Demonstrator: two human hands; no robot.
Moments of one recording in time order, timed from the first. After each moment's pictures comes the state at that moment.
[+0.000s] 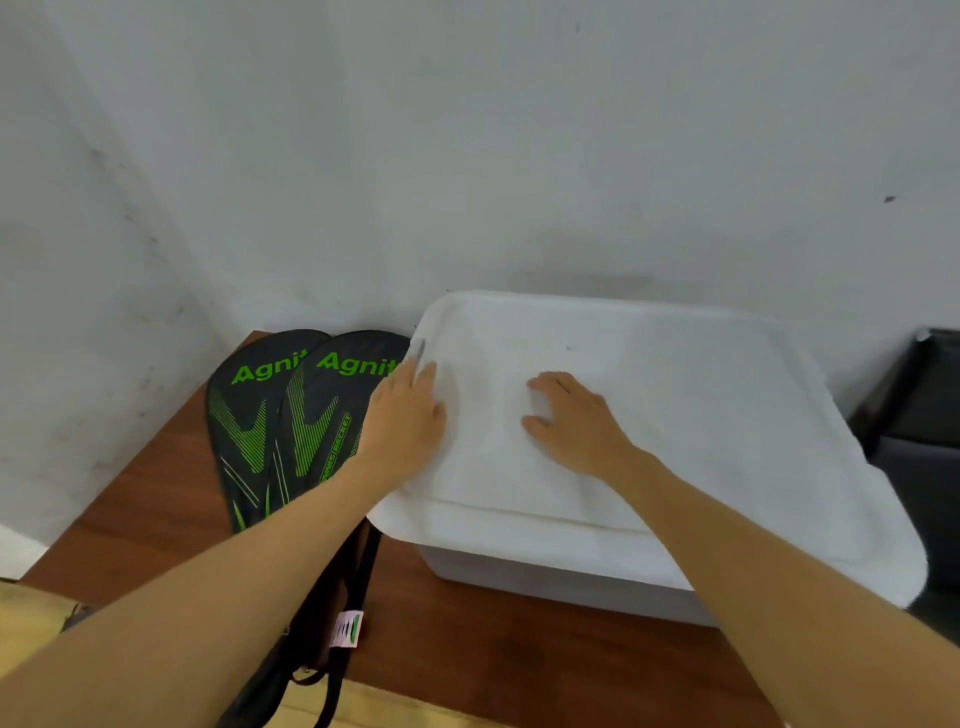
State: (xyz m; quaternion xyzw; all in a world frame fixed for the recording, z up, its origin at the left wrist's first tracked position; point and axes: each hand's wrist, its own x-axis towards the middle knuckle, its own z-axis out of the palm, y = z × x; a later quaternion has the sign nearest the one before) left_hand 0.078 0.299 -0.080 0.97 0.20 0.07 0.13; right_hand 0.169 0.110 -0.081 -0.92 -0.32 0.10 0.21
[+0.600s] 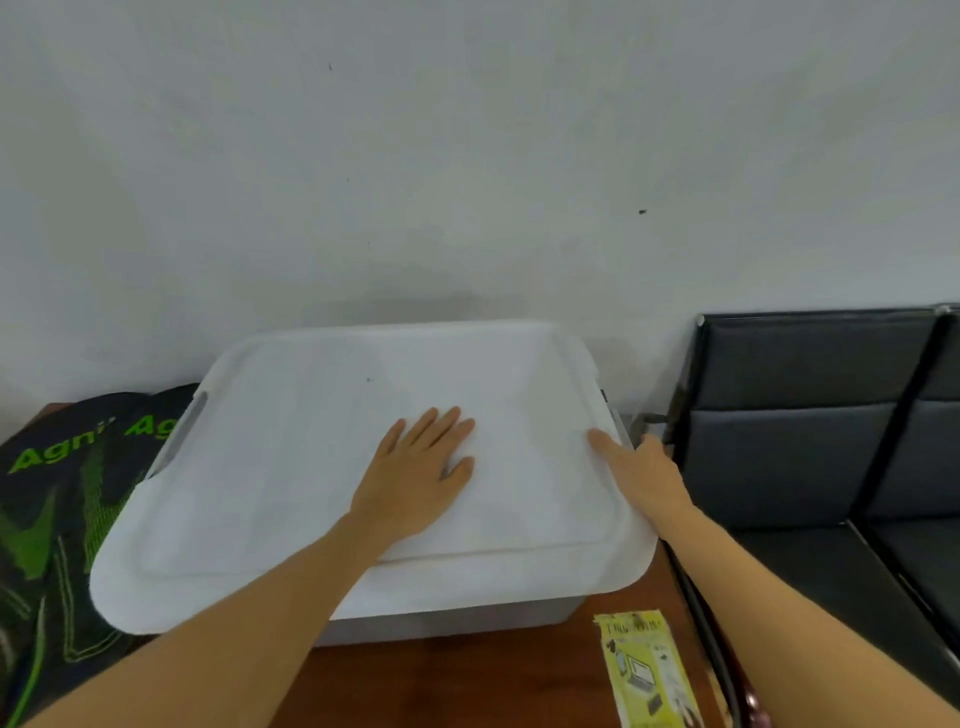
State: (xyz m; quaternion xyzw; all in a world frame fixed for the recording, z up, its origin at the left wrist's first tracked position) left_hand 0.158 0.110 -0.109 0.99 -0.04 0.00 0.10; right_hand 0.218 -0.147 -0.100 -0.86 0.17 0.14 0.47
